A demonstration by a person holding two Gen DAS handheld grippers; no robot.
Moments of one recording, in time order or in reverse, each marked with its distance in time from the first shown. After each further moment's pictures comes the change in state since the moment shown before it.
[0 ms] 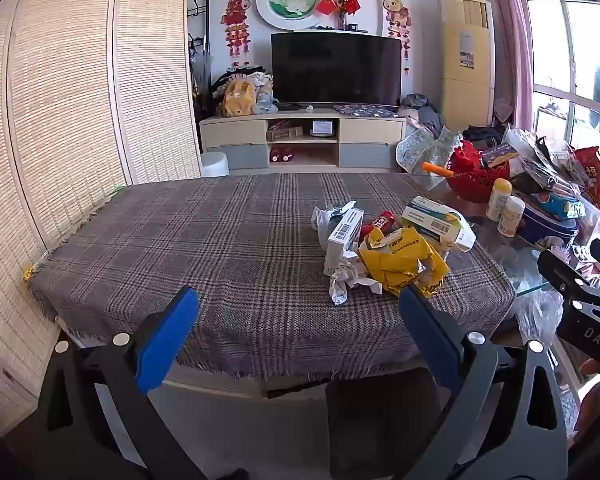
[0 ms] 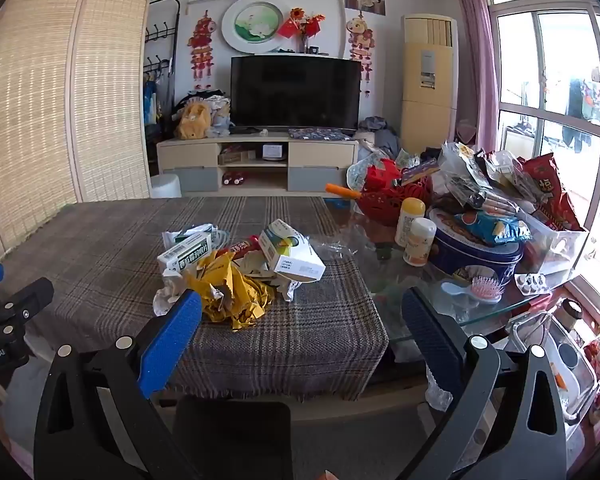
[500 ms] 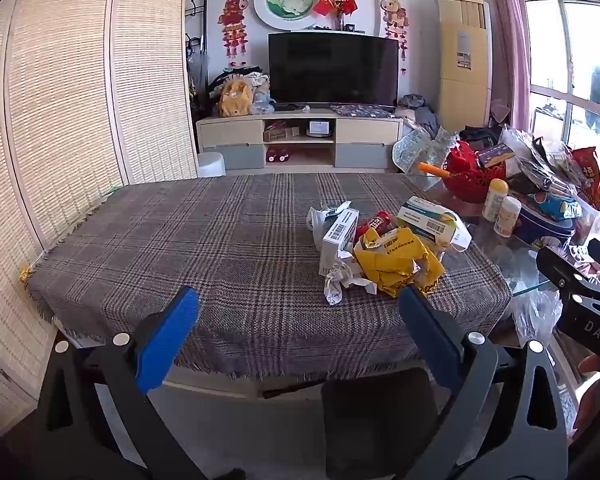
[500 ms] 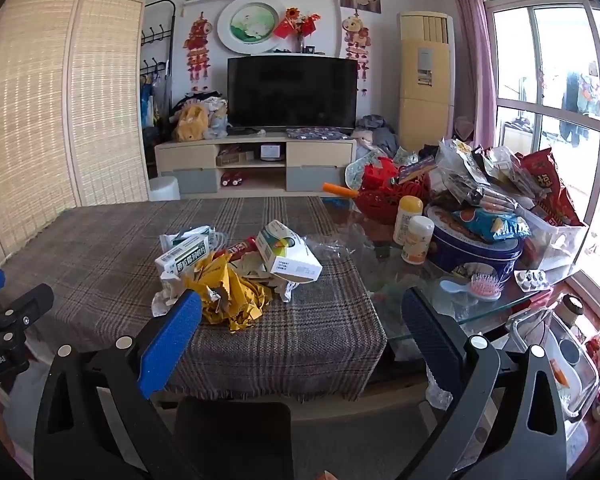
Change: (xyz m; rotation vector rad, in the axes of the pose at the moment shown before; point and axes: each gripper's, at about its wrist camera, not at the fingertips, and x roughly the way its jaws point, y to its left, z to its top) left arm -0.002 -0.005 0.001 -0.003 -0.004 -0.012; right arm 0.001 -0.004 -0.001 0.015 0.003 0.001
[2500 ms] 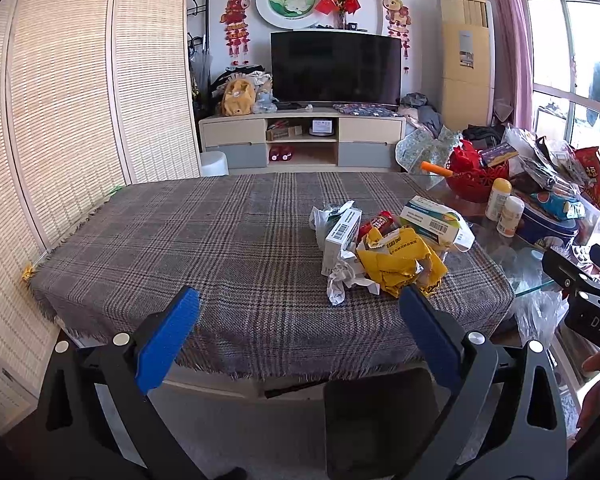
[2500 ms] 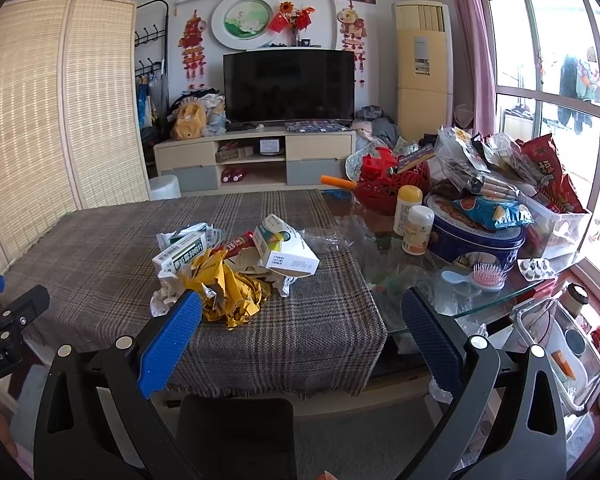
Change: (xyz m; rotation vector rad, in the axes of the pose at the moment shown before) left arm 0.002 0.001 0.001 -0.008 0.005 0.010; right arm 0.007 -0.010 -0.001 0.039 0.028 0.014
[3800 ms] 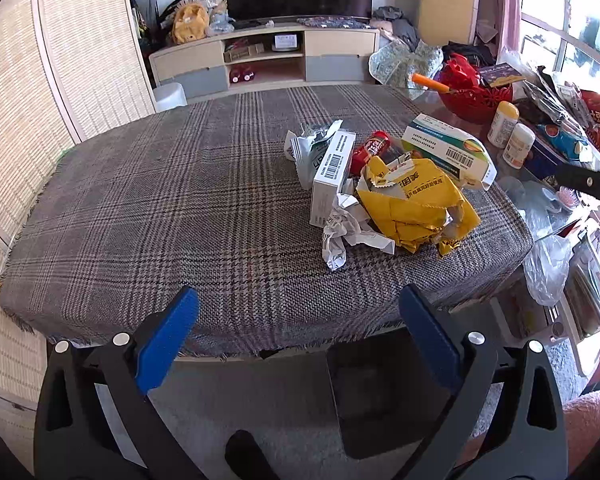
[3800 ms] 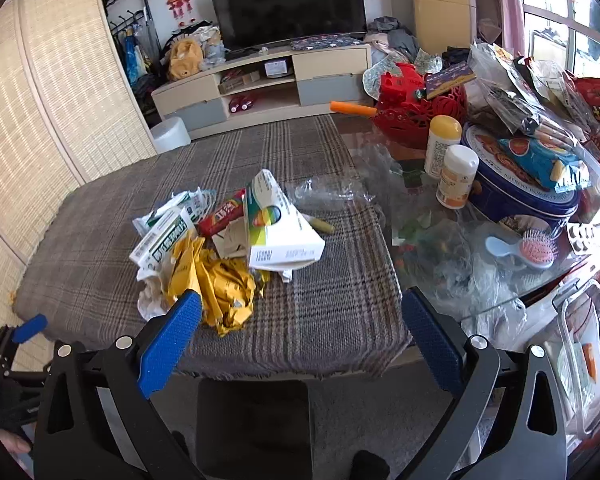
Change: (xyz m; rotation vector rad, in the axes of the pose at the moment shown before) left arm 0.111 0.004 0.015 0.111 0.347 -0.114; right arm 0.109 -0.037 0.054 0.105 0.339 0.124
